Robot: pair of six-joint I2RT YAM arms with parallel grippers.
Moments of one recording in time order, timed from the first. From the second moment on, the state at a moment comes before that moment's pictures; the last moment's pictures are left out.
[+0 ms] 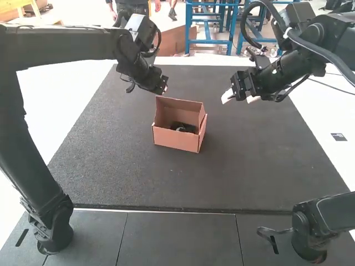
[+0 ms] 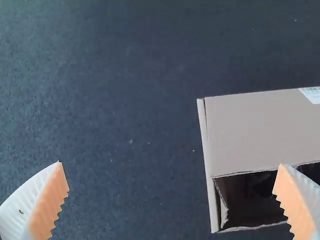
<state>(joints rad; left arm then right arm) -0.47 1.59 1.39 -0.65 -0.26 -0.01 0.38 1.17 1.21 -0.98 -0.30 -0.02</state>
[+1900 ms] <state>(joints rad) -0.62 1.79 1.35 -0.66 -0.35 -0.14 0.38 1.15 1.19 -0.98 -0.26 -0.03</state>
